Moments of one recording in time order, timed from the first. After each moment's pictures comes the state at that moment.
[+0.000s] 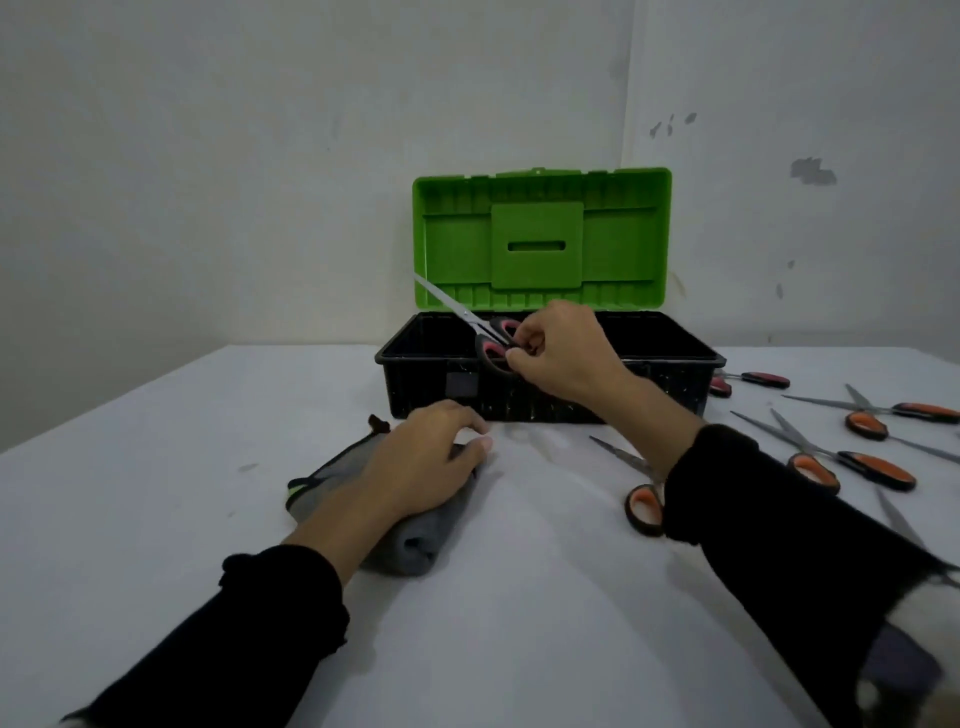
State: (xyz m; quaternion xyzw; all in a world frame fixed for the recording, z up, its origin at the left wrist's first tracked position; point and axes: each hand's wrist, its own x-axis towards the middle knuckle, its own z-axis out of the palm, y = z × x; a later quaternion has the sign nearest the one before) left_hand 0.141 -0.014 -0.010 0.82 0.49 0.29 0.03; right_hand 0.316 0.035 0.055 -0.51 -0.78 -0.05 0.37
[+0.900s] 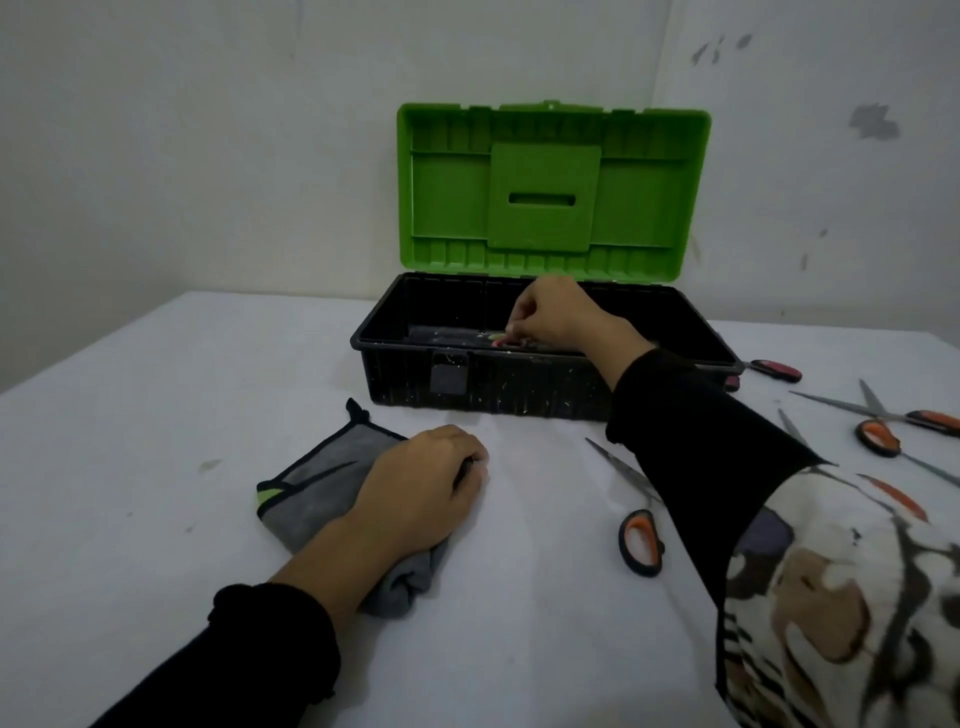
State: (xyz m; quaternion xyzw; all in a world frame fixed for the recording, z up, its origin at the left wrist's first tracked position) left_hand 0.154 -0.007 -0.021 0.83 0.50 0.24 0.05; right_hand 0.327 0.139 0.066 -0.59 -0.77 0.12 0.20
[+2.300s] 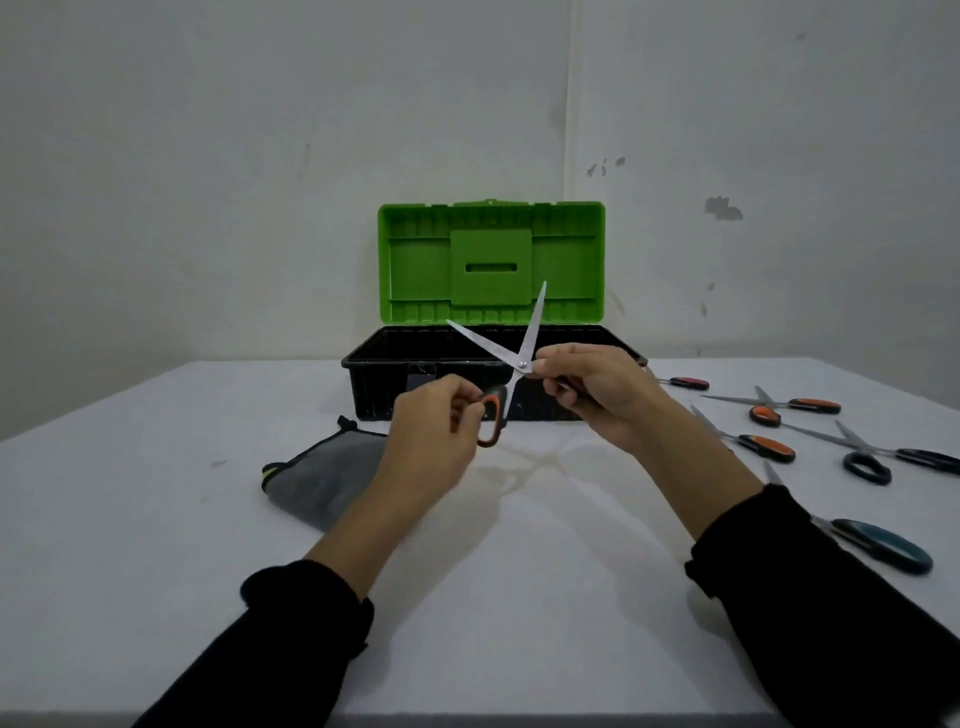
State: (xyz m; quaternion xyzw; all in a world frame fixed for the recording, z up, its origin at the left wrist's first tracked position) left_hand 0.198 -0.073 0.010 0.72 0.46 0.51 0.06; right_hand 0.369 -0.064 0.049 -0.41 -0.51 0.50 0.57
